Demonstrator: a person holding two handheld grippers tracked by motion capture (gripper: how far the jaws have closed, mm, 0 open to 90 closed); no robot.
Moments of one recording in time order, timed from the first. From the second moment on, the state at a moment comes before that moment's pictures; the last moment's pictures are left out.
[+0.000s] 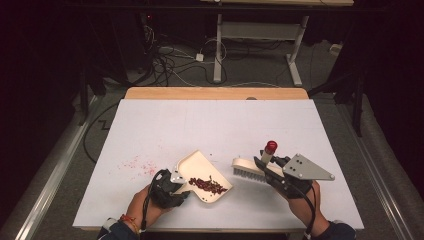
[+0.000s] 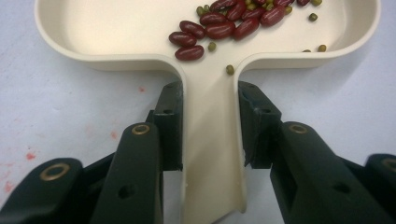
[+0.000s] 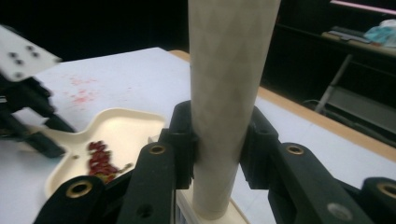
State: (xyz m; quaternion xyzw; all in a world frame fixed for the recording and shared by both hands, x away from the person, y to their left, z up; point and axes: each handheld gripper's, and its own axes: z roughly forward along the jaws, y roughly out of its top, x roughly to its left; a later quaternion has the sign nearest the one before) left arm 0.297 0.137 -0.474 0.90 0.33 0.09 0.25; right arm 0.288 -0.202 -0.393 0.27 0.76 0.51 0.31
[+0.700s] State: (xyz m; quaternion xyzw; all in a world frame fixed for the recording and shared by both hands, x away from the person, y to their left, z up) left arm 0.309 0.155 -0.478 0.89 0.36 0.08 0.27; right arm 0.374 -0.144 -0.409 0.29 0.73 0.51 0.35
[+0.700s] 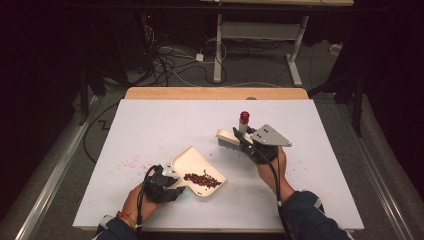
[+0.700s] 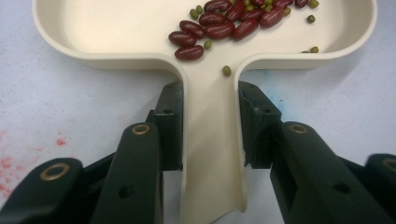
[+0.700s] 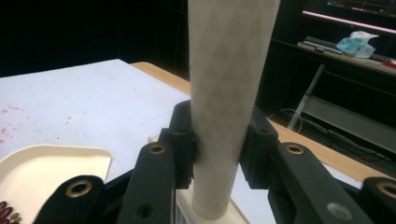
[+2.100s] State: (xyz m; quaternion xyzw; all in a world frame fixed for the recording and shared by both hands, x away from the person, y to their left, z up) left arm 0.308 0.165 -0.473 0.89 0.37 0.08 0.26; right arm 0.338 -0.121 -0.413 0.25 0.75 0.50 0.35
